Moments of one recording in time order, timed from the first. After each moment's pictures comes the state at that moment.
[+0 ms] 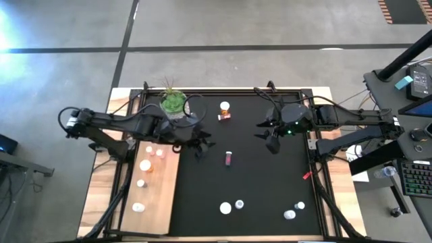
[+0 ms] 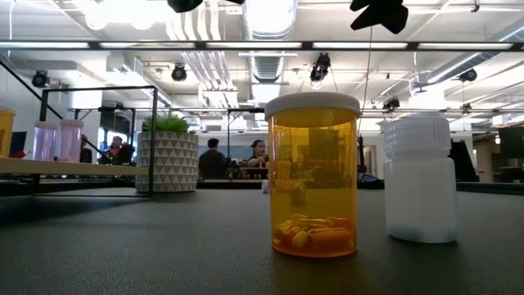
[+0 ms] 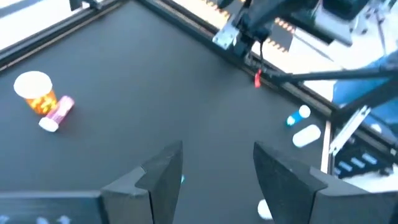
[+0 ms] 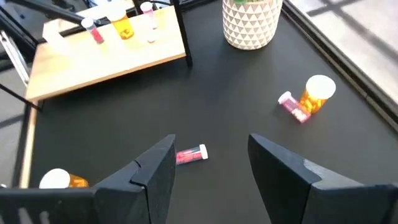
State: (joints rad) left arm -0.15 1.40 1.46 -0.65 -0.30 -0.65; right arm 0.01 1.10 1.17 -0.72 0.11 0.30
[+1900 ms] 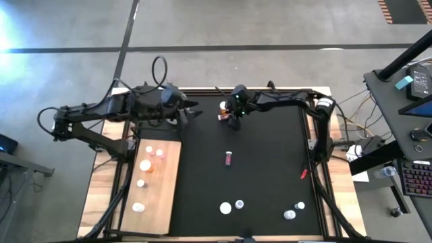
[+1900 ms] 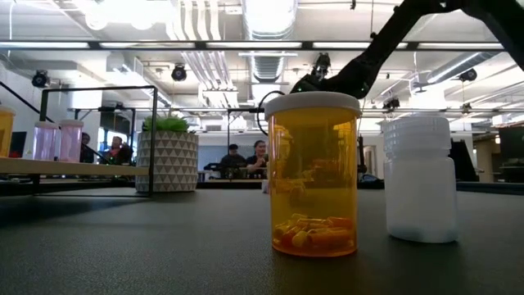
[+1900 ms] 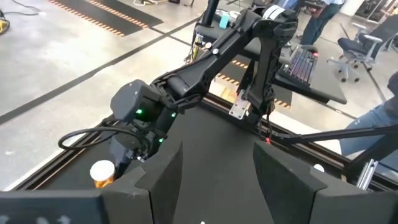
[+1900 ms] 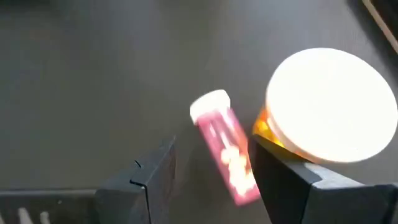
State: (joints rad) left arm 0.04 1.19 1.46 -0.59 -0.27 -0.38; right arm -0.55 1.97 1.17 -0.05 -0.34 -0.24
